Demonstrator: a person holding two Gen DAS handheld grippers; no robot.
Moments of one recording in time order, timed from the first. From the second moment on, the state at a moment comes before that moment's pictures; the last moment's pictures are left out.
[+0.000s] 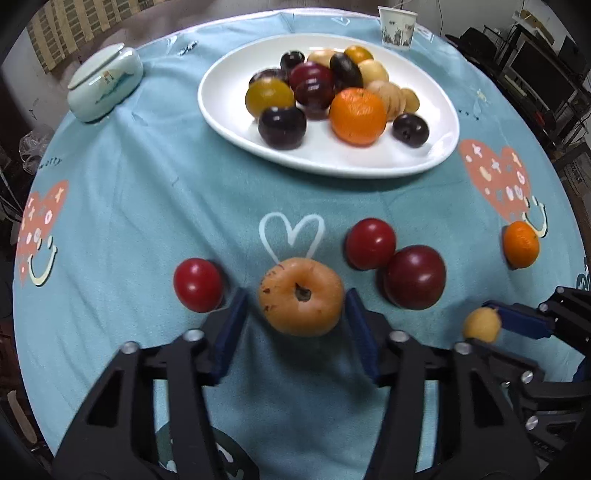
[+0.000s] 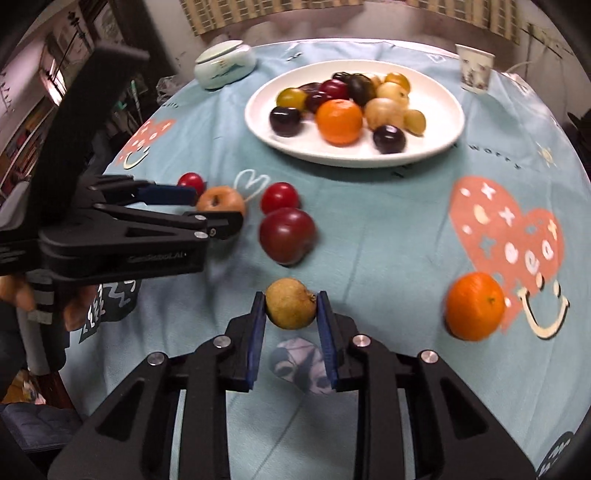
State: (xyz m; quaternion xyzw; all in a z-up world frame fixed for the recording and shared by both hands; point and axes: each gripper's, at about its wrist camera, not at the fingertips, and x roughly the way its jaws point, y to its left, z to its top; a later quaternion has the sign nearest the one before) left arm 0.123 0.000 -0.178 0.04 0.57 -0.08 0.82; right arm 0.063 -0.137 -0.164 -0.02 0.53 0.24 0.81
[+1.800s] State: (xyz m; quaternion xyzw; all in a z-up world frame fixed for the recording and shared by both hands) left arm 0.021 0.000 -0.123 0.05 0.52 -0.07 0.85; right arm 0.000 -0.103 -0.158 -0.04 0.53 0.30 0.79
